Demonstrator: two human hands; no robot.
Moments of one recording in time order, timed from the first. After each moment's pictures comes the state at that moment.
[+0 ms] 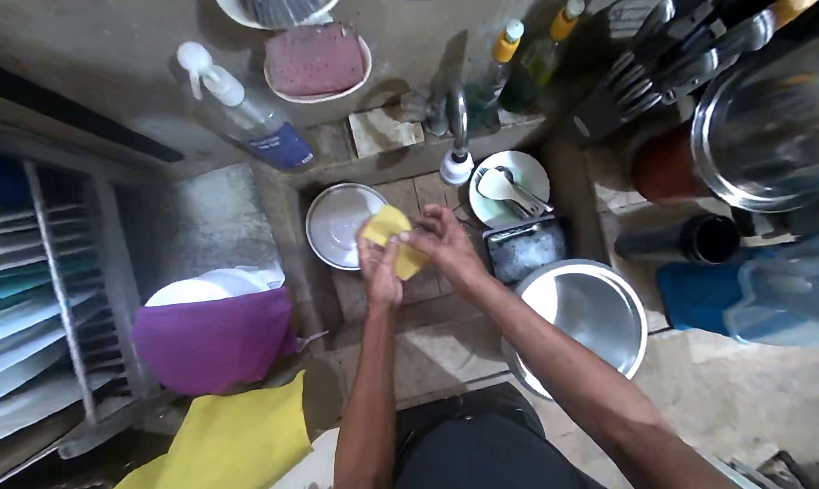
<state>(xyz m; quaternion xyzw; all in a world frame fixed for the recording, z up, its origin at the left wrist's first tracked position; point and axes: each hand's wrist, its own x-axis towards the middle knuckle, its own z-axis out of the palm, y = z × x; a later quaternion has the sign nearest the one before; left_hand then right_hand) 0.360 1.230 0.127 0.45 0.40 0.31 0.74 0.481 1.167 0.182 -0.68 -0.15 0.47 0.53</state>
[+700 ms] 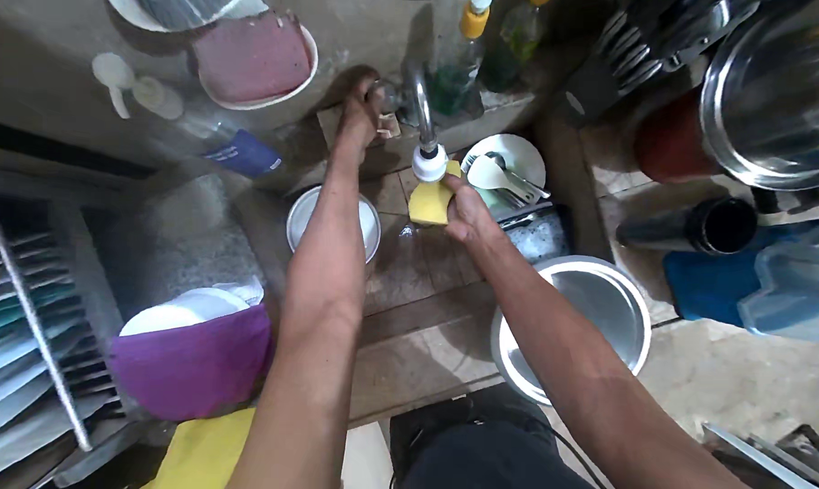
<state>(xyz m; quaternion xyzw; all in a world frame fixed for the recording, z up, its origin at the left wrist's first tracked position) 0.569 1.419 0.101 0.70 0.38 0.03 0.60 0.578 1.188 0.093 -0.49 0.16 0.46 0.72</state>
